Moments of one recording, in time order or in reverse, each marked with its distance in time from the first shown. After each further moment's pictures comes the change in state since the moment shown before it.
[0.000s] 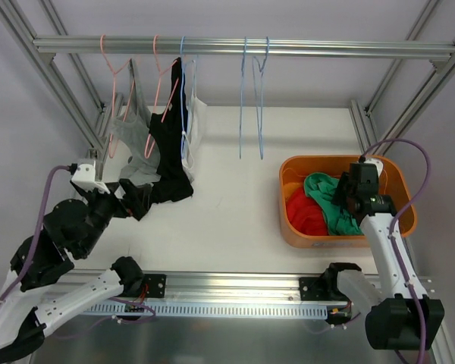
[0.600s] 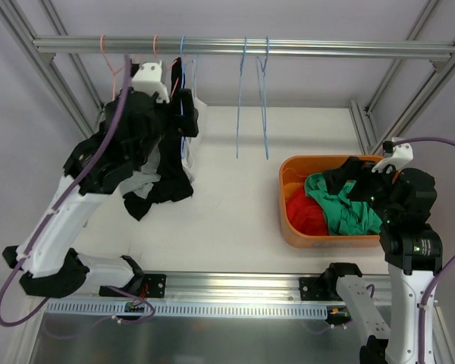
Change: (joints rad) left arm 0.040 0.782 0.772 0.029 0.055 0.082; right arm -0.002 -0.283 0.423 -0.116 -0.478 -0.028
